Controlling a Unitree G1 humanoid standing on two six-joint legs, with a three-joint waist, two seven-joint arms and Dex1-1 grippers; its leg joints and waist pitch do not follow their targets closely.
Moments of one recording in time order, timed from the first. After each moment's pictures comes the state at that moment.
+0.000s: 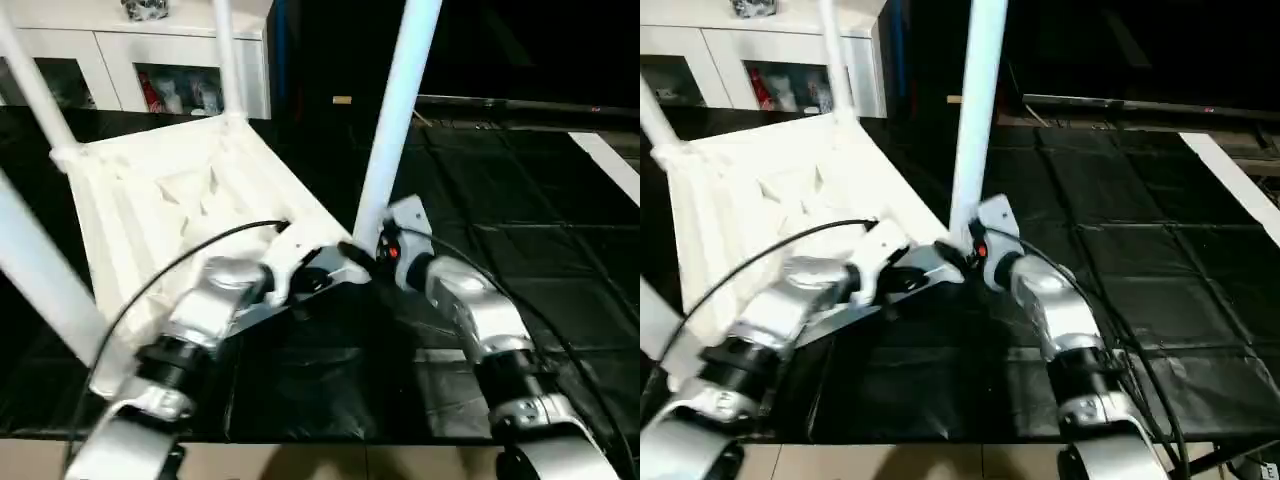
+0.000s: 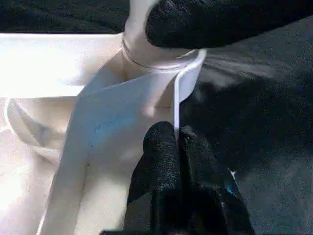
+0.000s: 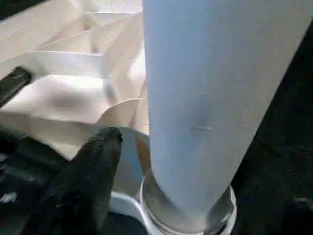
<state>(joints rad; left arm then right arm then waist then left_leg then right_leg) -0.59 0.25 -0.24 0.47 0.05 0.38 -0.90 -0.55 -0.13 0.05 0.50 0.08 0.27 0.70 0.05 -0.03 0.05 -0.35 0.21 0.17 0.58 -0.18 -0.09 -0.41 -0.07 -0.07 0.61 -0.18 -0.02</state>
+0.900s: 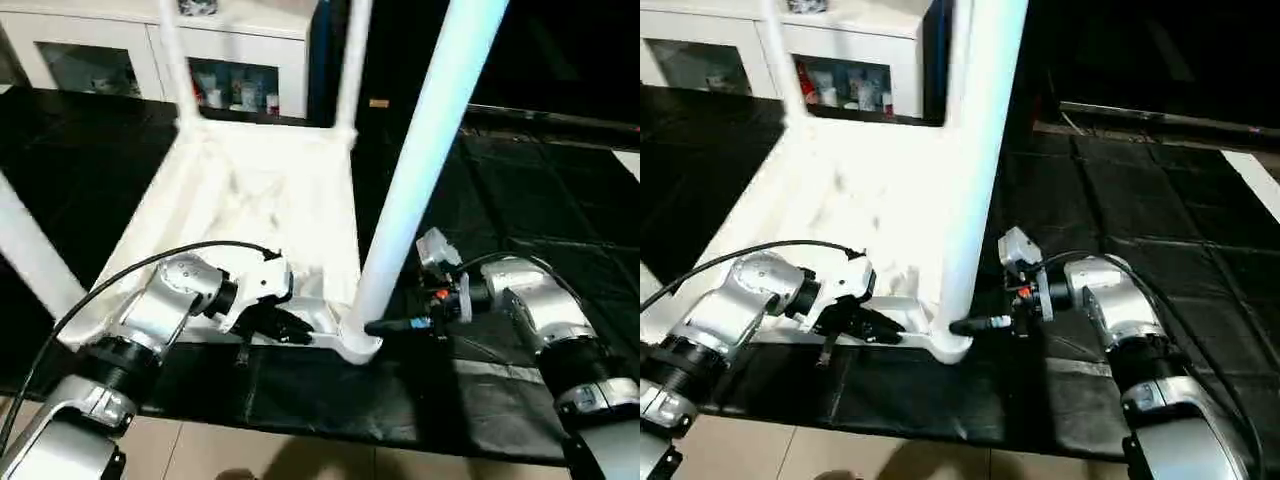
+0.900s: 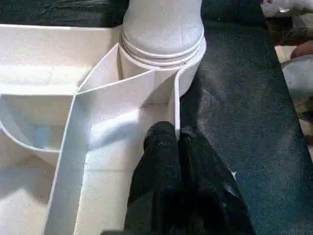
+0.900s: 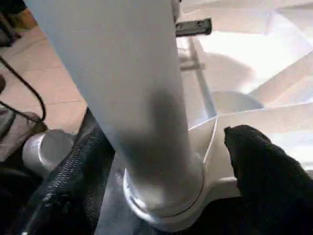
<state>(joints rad) -0.59 0.46 -0.36 0.49 -0.01 0.11 -1.43 -0.60 -0.40 0.17 0.64 0.20 0.14 1.53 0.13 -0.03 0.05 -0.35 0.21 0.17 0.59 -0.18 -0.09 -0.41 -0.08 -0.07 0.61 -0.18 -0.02</state>
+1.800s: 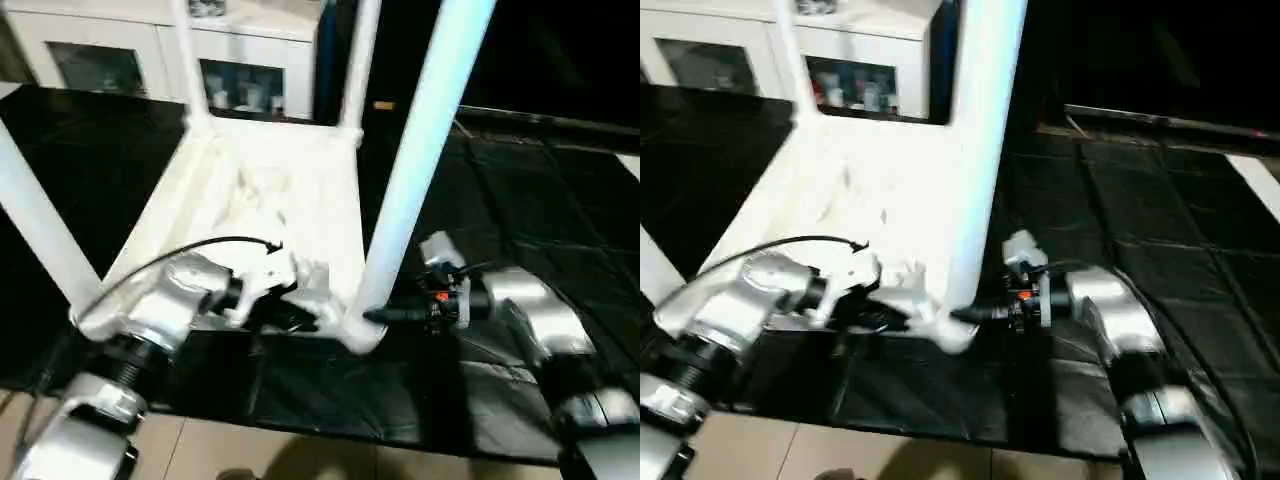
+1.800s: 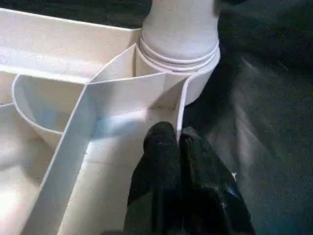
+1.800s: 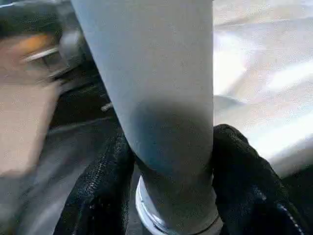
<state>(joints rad) -0.56 0.33 -0.28 0.45 0.00 0.34 -1.14 -0.47 -0.30 0.04 0.51 0.21 0.21 1.19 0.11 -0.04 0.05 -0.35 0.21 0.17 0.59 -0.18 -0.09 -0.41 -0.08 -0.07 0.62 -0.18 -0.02</state>
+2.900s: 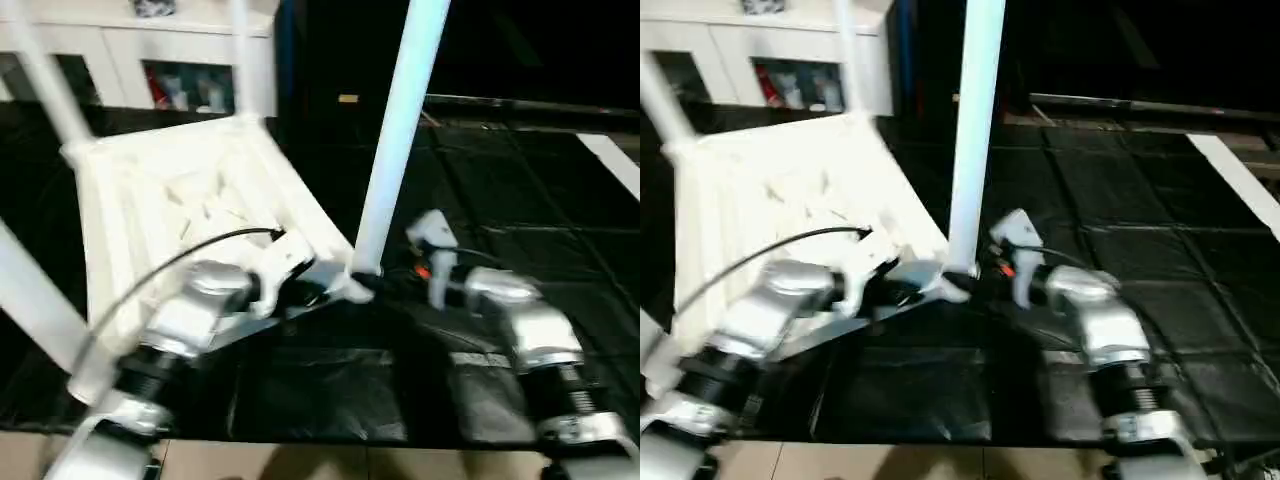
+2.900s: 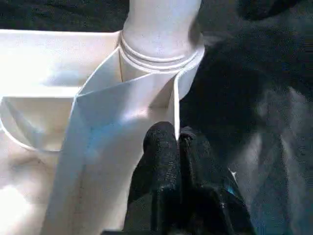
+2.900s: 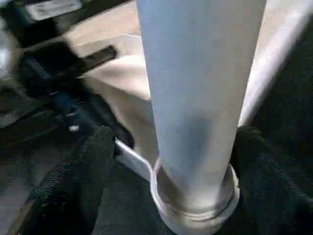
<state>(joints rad) -0.54 0.36 -0.28 0.38 0.01 0.35 -1.11 -0.49 -0.31 0.06 0.41 0.17 0.29 1.13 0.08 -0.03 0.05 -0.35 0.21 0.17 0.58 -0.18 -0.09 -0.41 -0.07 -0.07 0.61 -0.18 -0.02</state>
